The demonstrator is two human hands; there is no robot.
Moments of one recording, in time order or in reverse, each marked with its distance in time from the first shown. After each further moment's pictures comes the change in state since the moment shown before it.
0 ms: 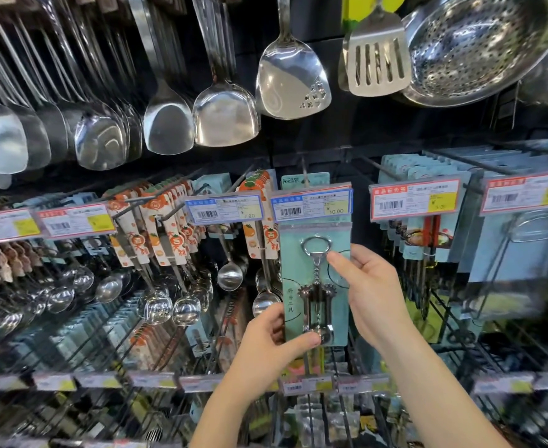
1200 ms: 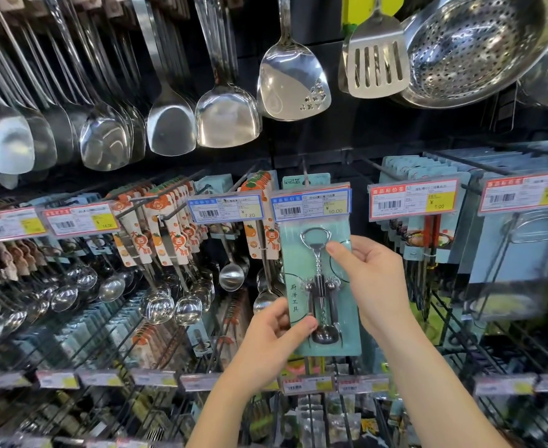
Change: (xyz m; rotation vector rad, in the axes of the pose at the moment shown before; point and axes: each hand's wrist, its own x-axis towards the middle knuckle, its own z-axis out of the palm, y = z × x) left_hand 0.005 0.004 0.004 -0.141 -0.048 0.030; right_hand 0.007 -0.009 0.003 -0.253 0.094 -0.088
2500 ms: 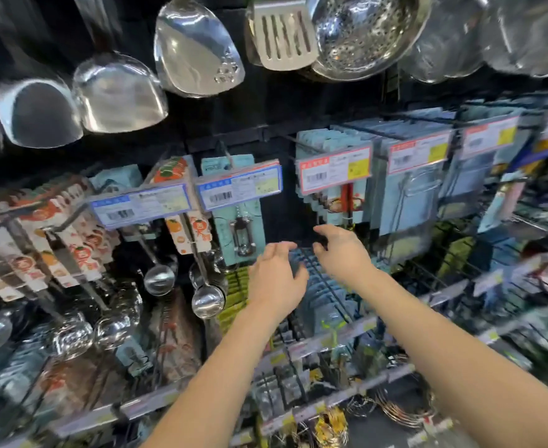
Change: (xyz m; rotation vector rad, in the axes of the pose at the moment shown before) left_hand 0.088 0.013 0.075 0.855 -0.076 0.149; right_hand 0.043 0.052 -0.078 -1.155 -0.002 0.134
